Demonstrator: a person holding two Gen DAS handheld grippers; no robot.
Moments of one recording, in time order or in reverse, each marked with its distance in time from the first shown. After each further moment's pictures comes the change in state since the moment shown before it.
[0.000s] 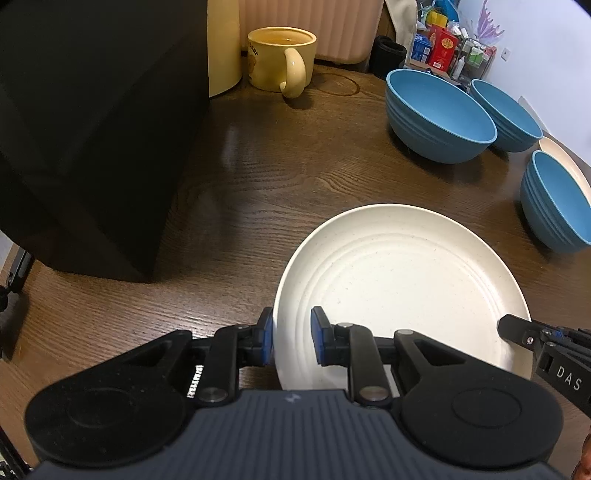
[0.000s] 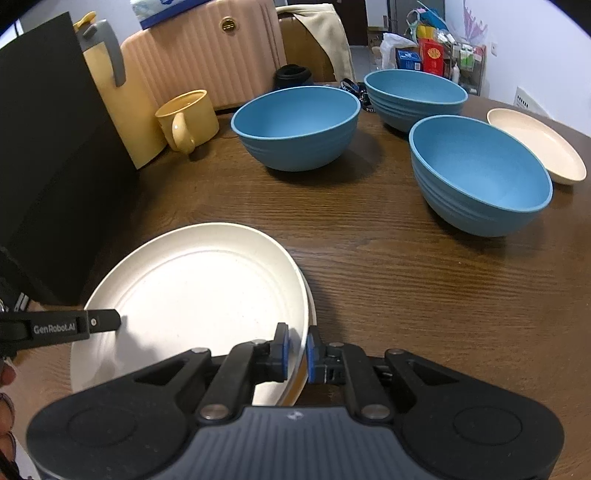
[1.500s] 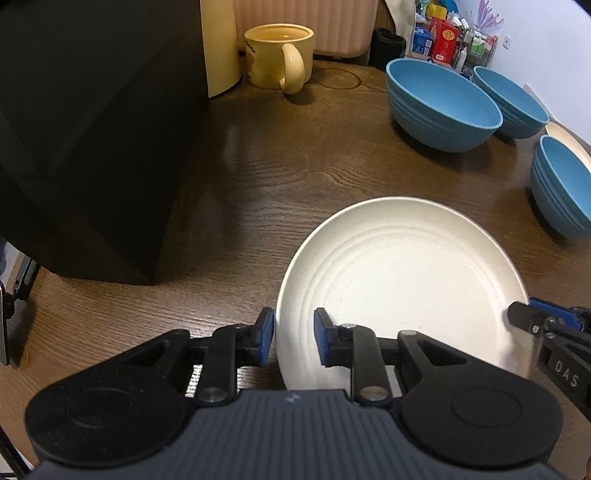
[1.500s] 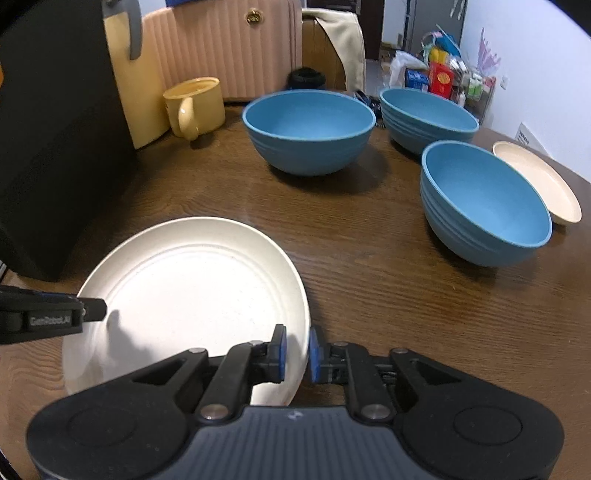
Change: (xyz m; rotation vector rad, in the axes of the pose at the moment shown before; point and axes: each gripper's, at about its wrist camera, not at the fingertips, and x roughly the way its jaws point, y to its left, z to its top) left arm 0.005 -0.006 -0.004 0.031 -0.002 0.042; right arm 0.006 0.016 0.001 -0.113 -0.004 -0.088
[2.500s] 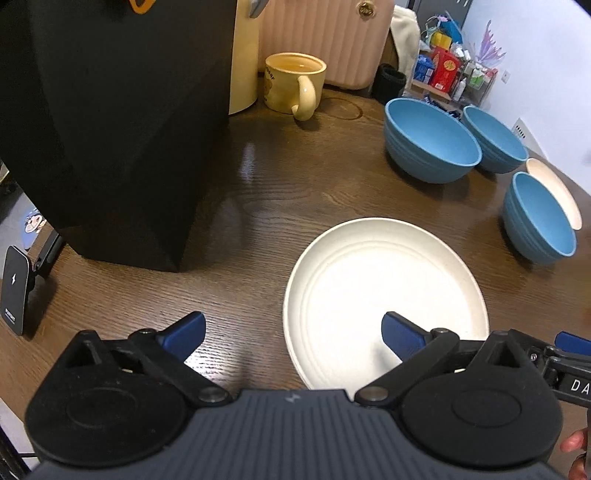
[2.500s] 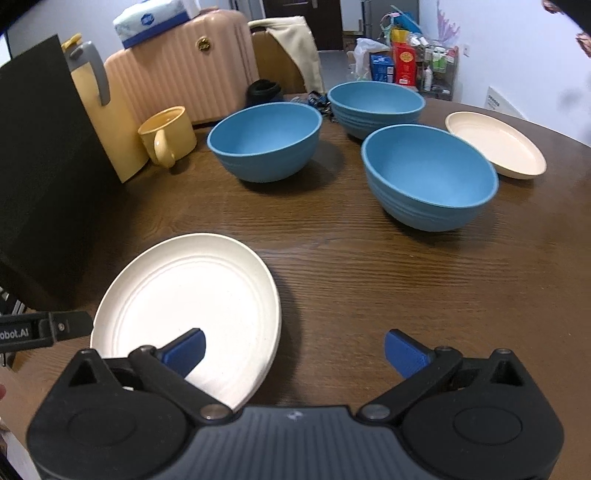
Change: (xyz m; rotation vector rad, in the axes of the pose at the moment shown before) left arm -0.054 0.020 -0.012 -0.081 -0.049 -0.061; right arm -0.045 -0.031 -0.013 0.171 -0.016 0.022
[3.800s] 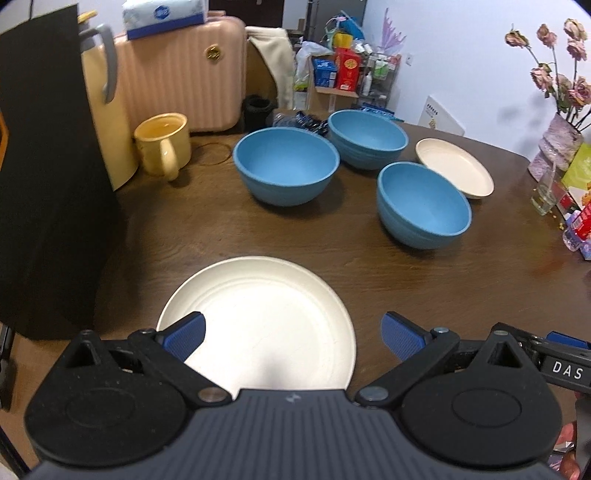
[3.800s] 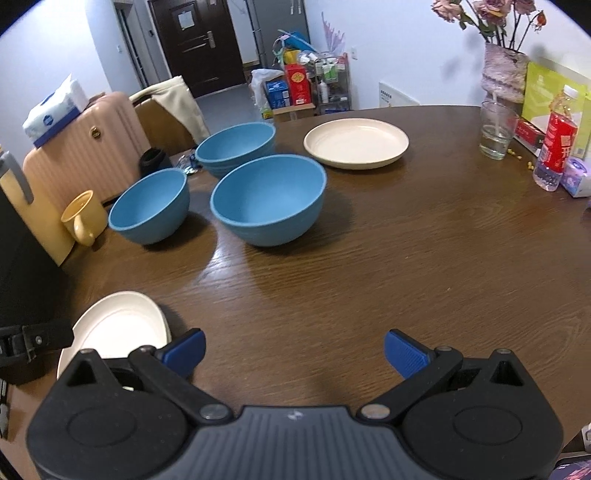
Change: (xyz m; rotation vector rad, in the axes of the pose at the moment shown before) left arm -0.040 -0.111 0.009 0.261 -0.078 -0.148; right arm -0.072 -0.092 -0.026 0.273 -0.117 -0.162
